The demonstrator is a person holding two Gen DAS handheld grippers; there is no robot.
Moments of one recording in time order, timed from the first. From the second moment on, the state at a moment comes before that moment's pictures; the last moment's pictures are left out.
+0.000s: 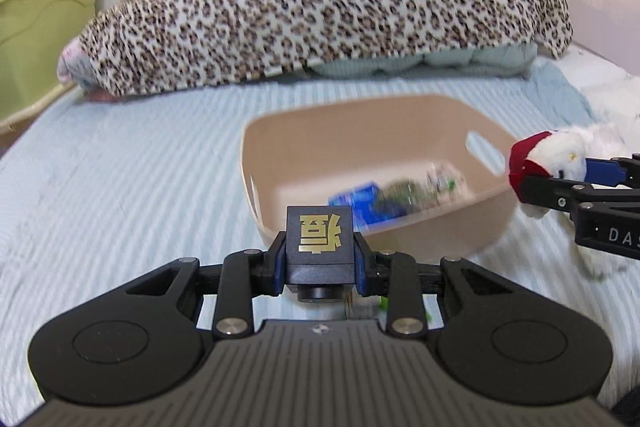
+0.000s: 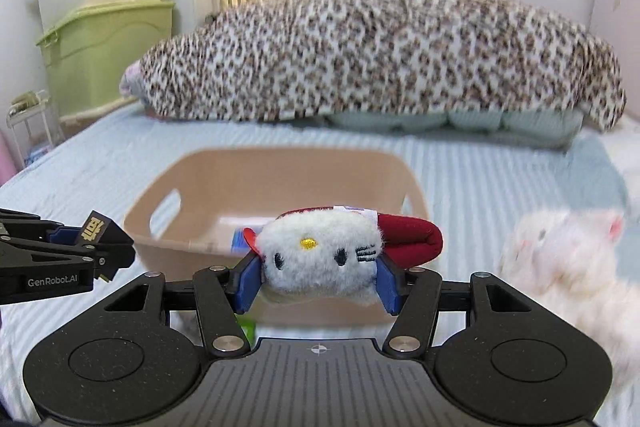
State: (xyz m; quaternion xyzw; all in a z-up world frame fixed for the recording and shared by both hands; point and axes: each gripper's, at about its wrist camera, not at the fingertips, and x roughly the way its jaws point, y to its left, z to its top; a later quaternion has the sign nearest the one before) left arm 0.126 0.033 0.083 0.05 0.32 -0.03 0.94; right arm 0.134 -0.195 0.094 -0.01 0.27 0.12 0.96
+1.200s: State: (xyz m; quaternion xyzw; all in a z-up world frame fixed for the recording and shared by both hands) left arm 0.224 0.011 0.057 0.09 0.34 0.05 0.93; right arm 0.208 -0.156 0.060 -0.06 0.31 0.13 0.94
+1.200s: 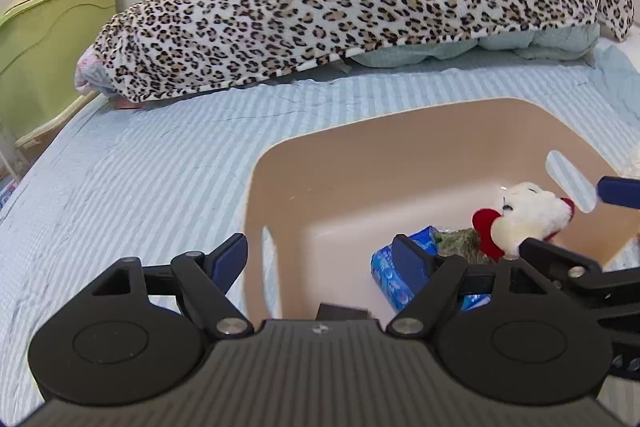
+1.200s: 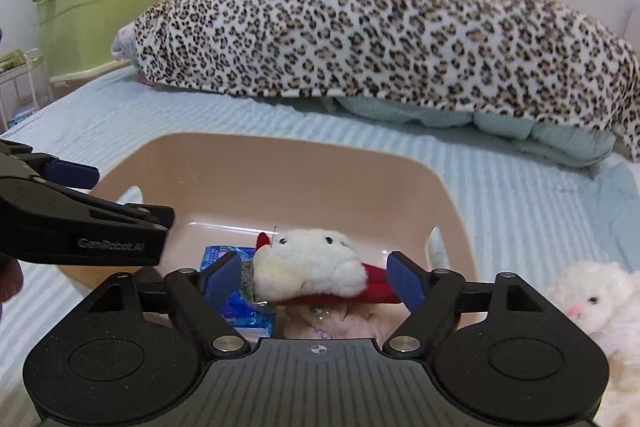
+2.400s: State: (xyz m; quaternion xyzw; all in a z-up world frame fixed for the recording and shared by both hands) left arm 0.164 0.052 -0.018 0.09 0.45 0.02 0.89; right arm 0.163 -0.121 -0.013 -0.09 0.43 0.17 0.88
